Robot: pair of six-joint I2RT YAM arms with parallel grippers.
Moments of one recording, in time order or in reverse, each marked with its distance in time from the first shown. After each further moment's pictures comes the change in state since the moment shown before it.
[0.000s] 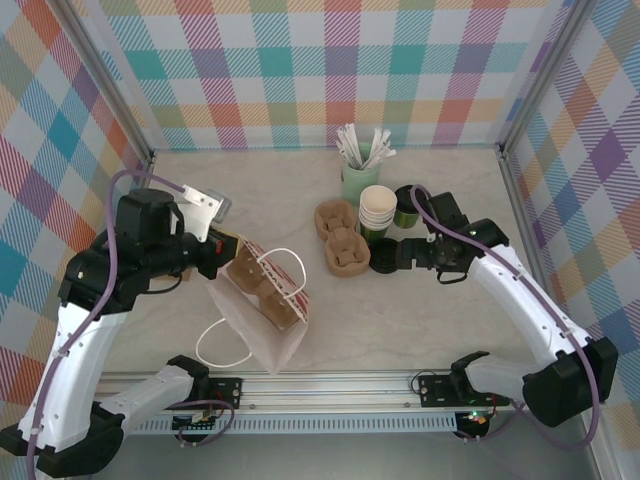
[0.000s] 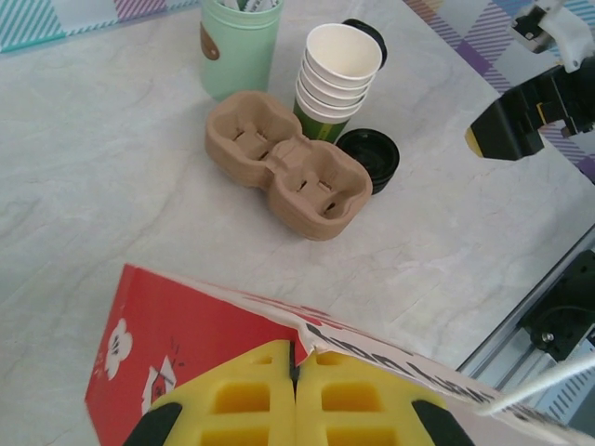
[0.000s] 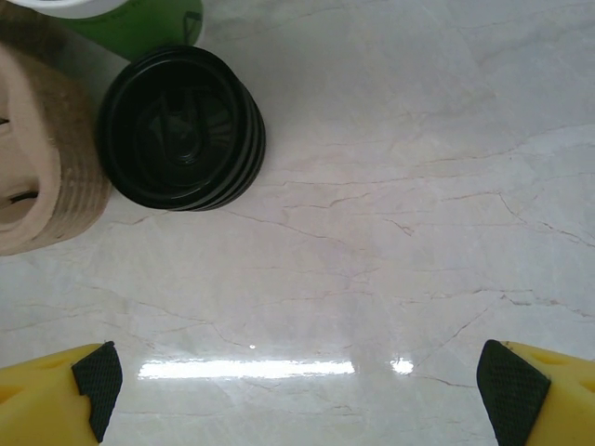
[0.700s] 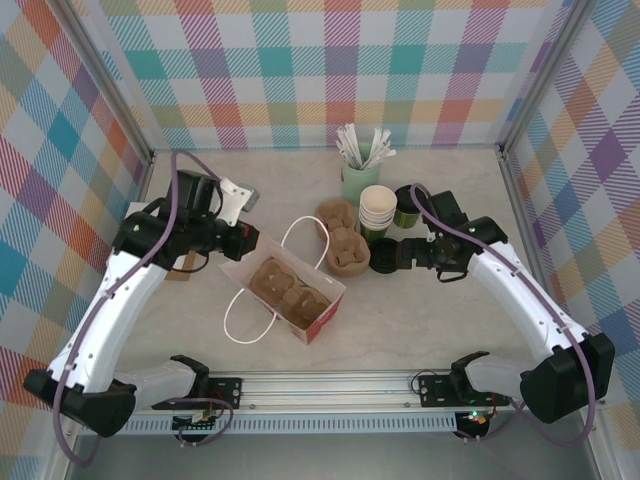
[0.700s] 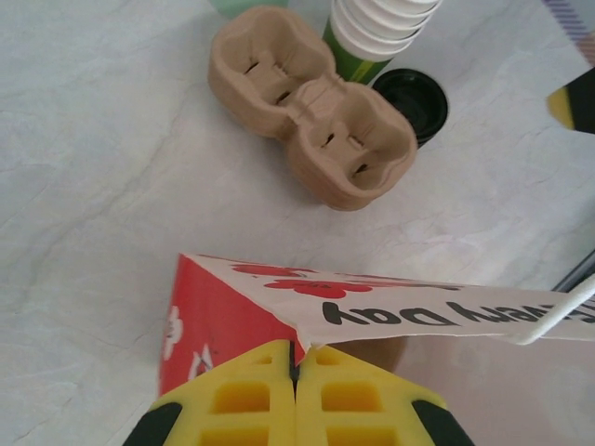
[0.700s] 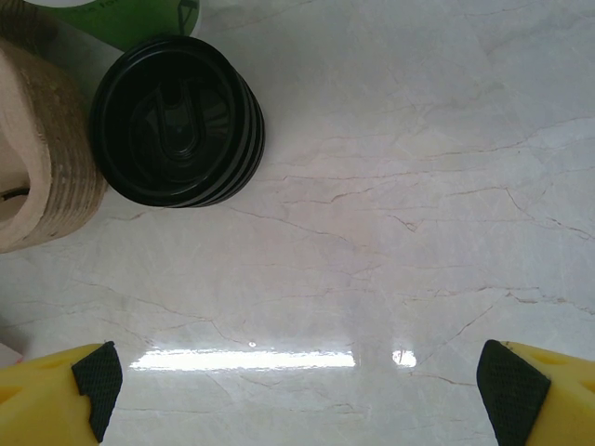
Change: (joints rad) left arm 0.001 0.215 -0.057 0.061 -0.017 -0.008; right arm -0.027 0.019 0.000 0.000 -0.026 -0.013
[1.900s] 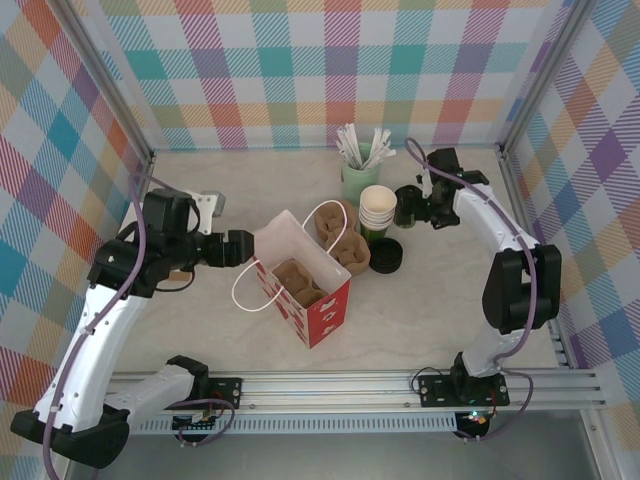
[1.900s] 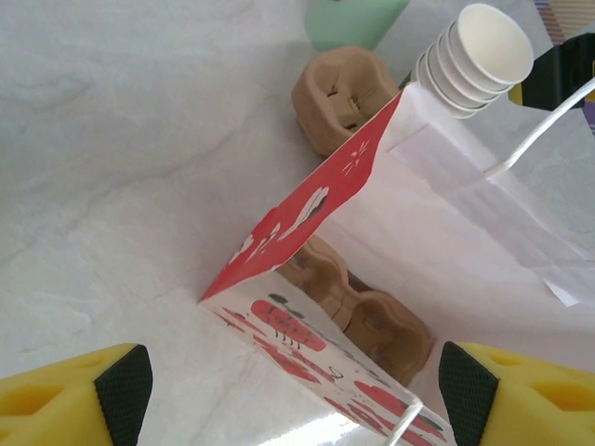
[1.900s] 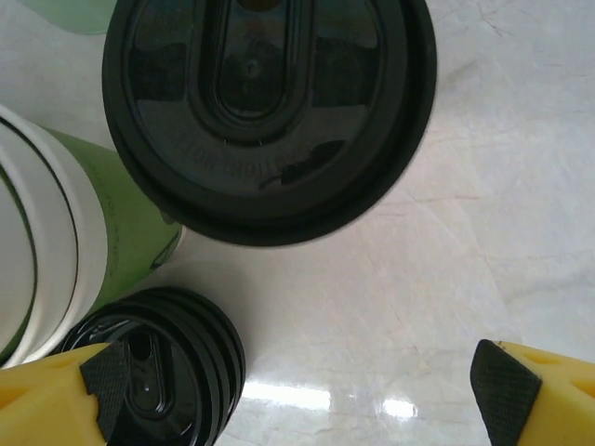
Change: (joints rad) left arm 0.068 -0.187 -0.104 0.006 -0.101 -0.263; right arm -0.217 0.504 0.309 0.209 -0.159 -0.269
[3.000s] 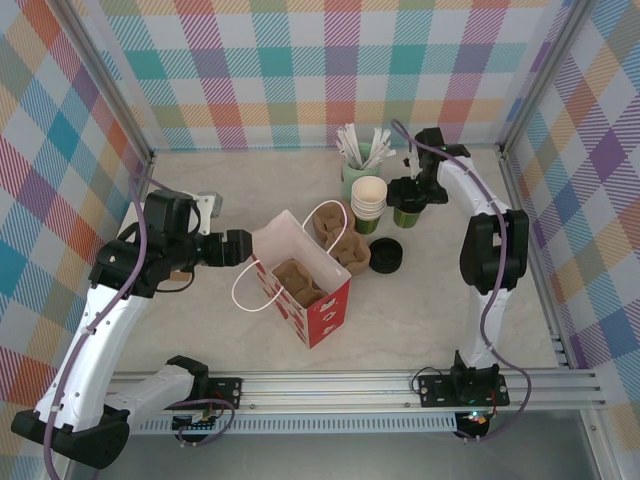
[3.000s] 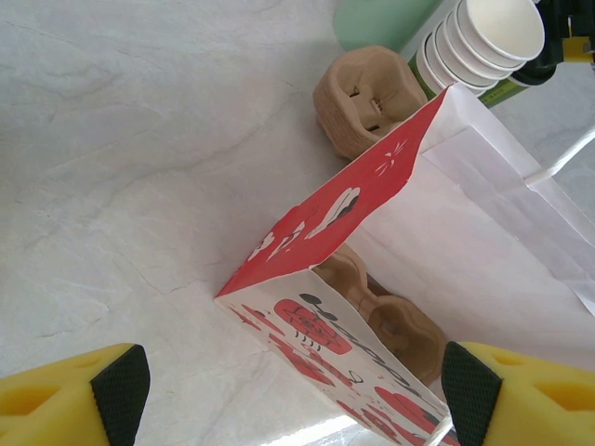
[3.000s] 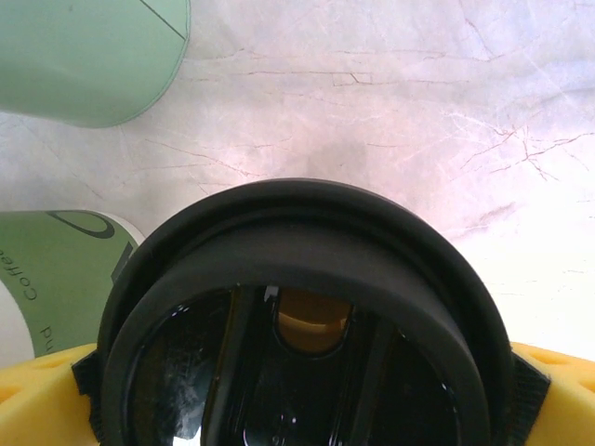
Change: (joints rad) left arm 0.004 0.000 -0.006 0.000 -0.044 -0.016; right arm -0.001 0.343 0.394 -0.117 -0.015 -0.071
